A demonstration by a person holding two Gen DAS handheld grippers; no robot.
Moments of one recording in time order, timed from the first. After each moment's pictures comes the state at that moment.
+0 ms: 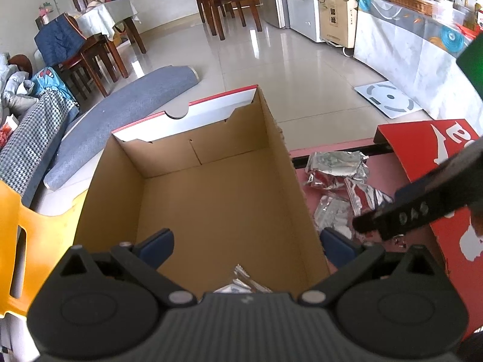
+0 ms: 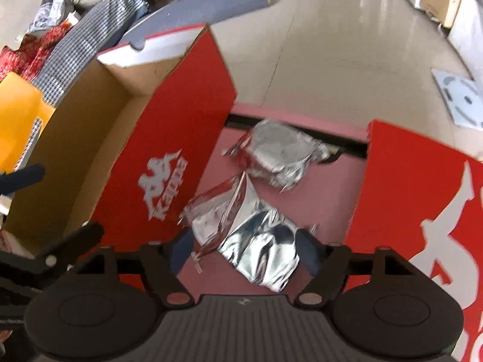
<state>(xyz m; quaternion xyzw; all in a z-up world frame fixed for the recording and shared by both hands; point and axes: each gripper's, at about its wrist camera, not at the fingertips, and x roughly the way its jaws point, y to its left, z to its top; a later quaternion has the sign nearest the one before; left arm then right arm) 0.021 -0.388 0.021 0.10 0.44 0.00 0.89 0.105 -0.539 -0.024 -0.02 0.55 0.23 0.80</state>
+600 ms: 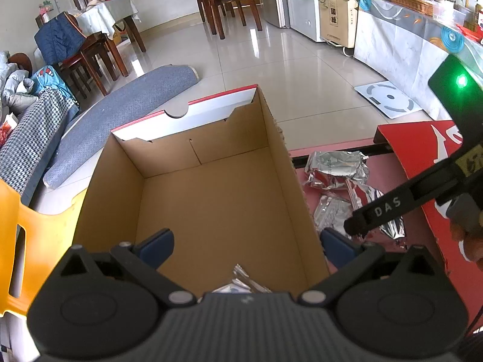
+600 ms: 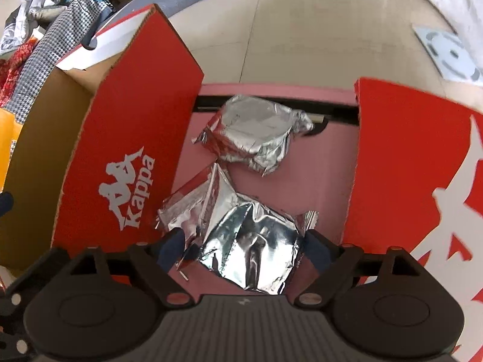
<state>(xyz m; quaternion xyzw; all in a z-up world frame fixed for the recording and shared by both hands) 0.021 -0.385 0.022 0.10 0.44 0.00 0.89 0.121 -0.540 -0.055 0.03 0.60 0.19 0.77</state>
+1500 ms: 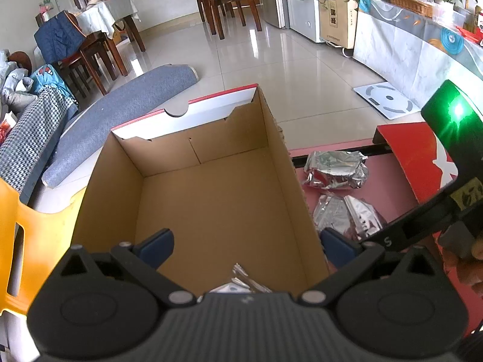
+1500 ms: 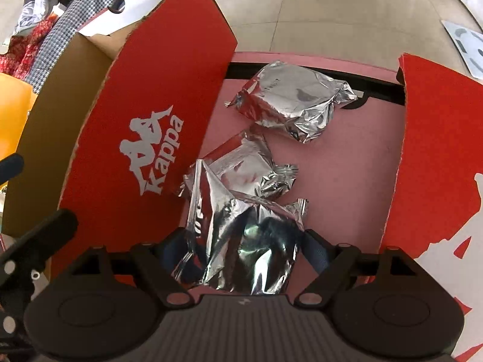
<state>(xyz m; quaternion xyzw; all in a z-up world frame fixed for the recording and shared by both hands) 0.021 -0.384 0.022 0.10 0.44 -0.01 0.89 0.106 -0.523 -0.068 0.02 0.62 0.24 0.75</state>
